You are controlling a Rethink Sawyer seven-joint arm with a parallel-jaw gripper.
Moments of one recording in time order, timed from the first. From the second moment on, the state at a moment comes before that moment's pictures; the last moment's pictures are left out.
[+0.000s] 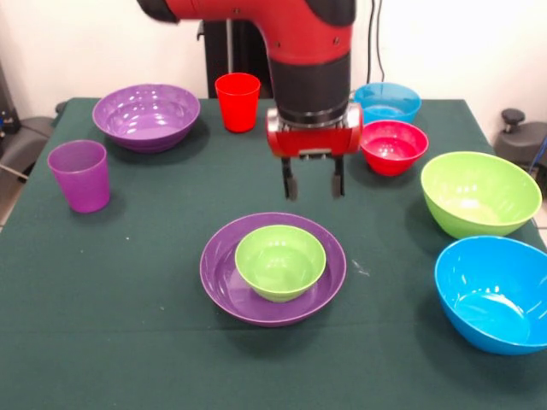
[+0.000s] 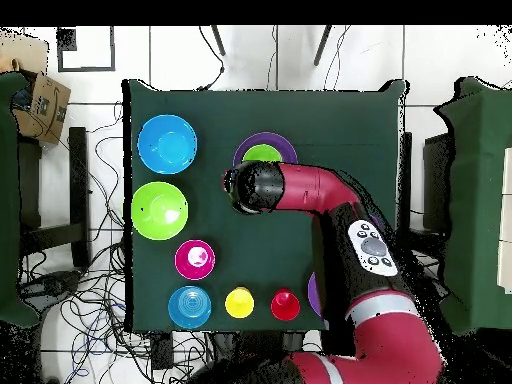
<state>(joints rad) -0.42 -0.58 0.27 1.59 -0.18 0.59 1.73</state>
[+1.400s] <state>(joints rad) -0.24 -0.69 0.26 1.62 -0.10 0.58 1.78</state>
